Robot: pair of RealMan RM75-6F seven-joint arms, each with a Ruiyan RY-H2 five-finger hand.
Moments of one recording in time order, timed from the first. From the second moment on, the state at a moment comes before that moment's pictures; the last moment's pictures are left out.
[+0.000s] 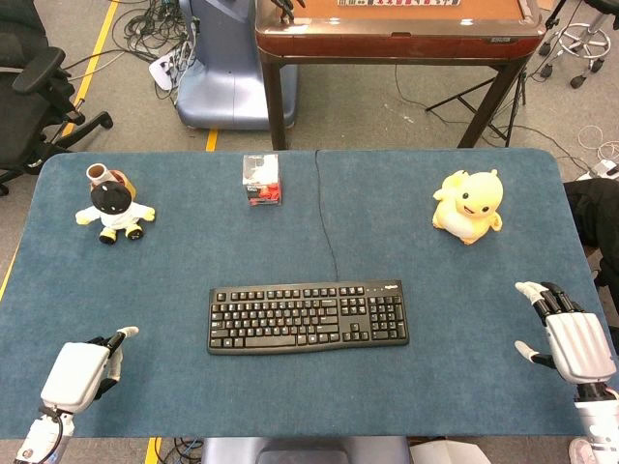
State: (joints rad) left arm -0.15 -1.18 0.09 -1.77 1.57 1.45 0.33; right arm 0.09 -1.10 0.03 -1.60 -1.54 1.45 -0.06
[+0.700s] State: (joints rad) left arm -0.17 -1.16 0.07 -1.80 1.60 1.41 0.19; right arm 0.07 -1.08 0.02 -1.64 -1.58 1.50 -0.08
